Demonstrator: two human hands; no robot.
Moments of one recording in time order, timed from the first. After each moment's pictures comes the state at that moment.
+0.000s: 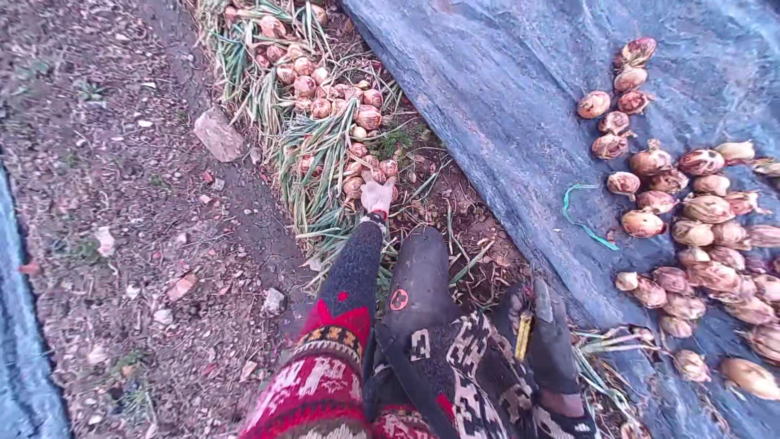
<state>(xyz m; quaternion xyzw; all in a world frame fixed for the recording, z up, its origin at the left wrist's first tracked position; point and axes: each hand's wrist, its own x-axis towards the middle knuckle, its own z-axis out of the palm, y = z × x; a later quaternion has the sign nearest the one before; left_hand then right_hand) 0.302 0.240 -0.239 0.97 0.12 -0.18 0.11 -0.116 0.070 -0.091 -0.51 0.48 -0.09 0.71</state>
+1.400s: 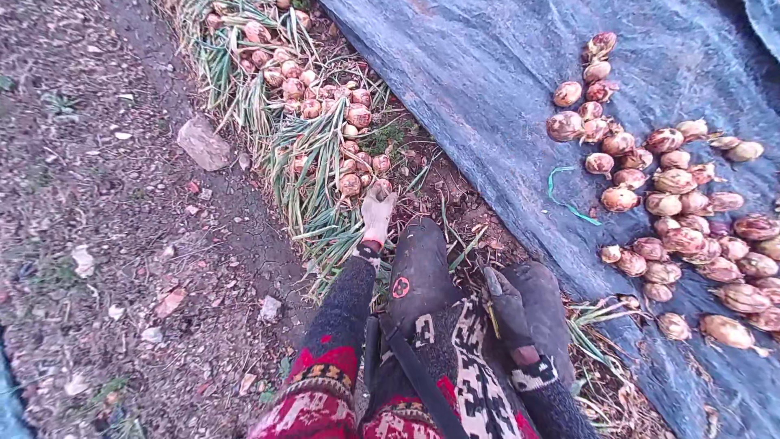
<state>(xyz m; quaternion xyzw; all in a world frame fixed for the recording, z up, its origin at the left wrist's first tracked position) 0.225 0.271 -0.178 0.91 0.03 -0.22 0.34 -0.110 0.127 -0.099 -0.59 0.52 0.02 0.62</state>
